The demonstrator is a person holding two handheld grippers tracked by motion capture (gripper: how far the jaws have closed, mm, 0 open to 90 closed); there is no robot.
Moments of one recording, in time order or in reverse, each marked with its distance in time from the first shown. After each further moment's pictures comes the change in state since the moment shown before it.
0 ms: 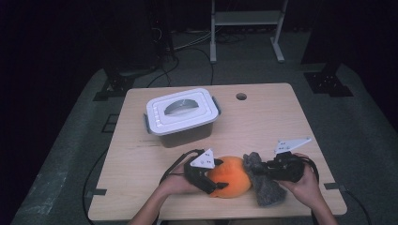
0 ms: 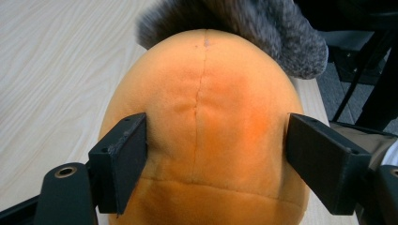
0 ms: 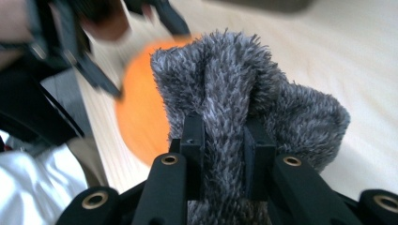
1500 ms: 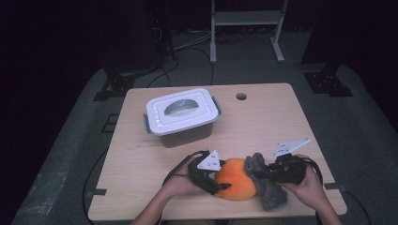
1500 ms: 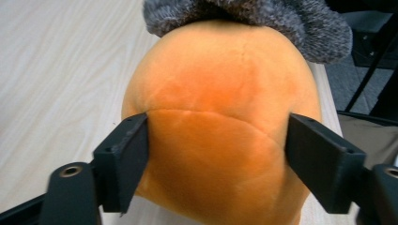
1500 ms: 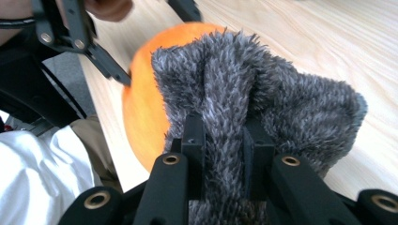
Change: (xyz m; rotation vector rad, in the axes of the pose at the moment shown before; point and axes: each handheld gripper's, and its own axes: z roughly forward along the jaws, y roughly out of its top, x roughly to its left) left arm -0.005 0.010 0.005 0.059 0.041 0.031; right arm 0.002 -0.004 -0.004 0.083 -0.002 -0.023
